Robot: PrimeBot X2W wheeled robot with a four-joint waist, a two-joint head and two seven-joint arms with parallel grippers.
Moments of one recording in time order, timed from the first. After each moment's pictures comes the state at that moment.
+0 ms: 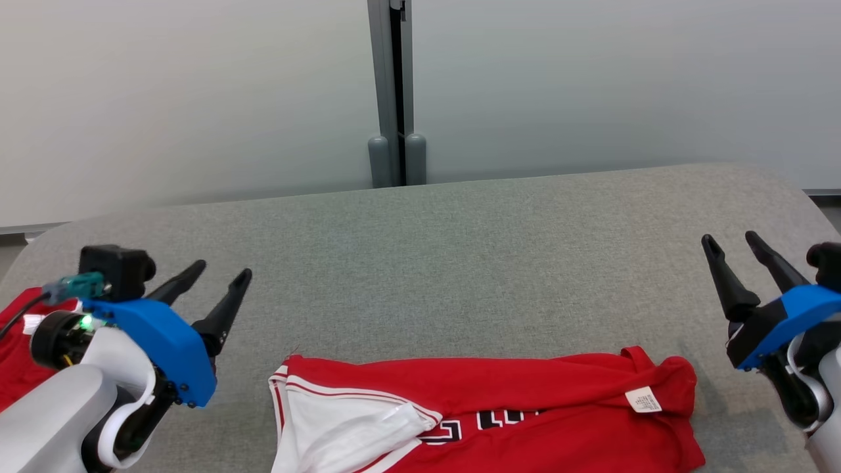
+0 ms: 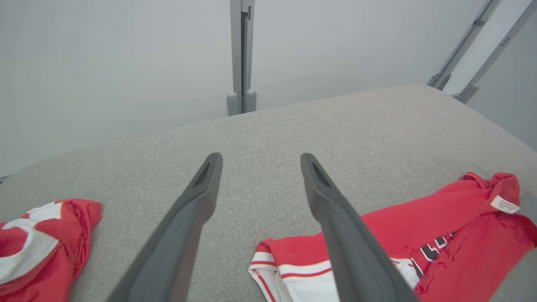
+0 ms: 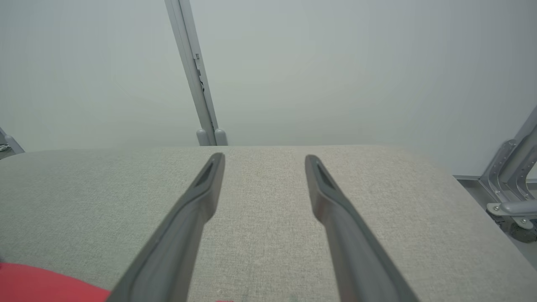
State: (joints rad) left arm -0.59 0.81 -0.99 0.13 -1.17 0.10 0.05; right arm -0.45 -0.49 0.32 0.59 0.65 0.13 -0.13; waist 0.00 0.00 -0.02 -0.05
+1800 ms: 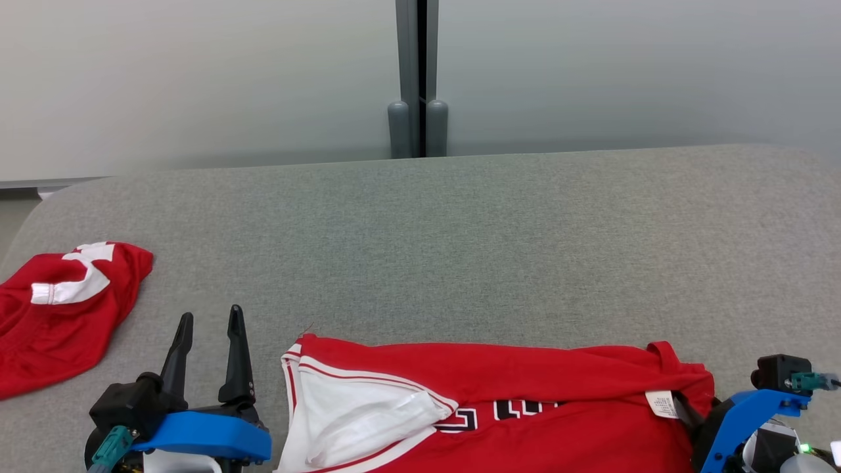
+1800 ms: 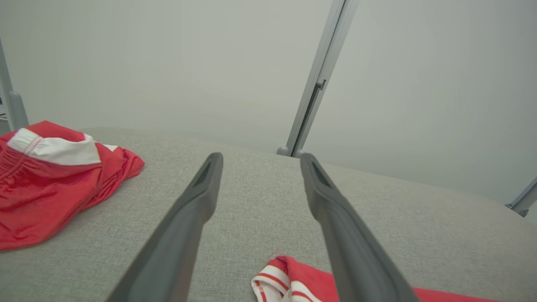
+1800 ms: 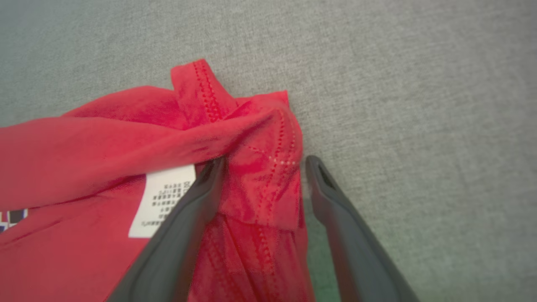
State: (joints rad) left arm -0.05 0.19 -0.18 0.22 -0.47 0.01 -0.26; right arm -0.23 -0.22 -0.02 0.72 0.45 0.13 0.22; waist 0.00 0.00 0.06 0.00
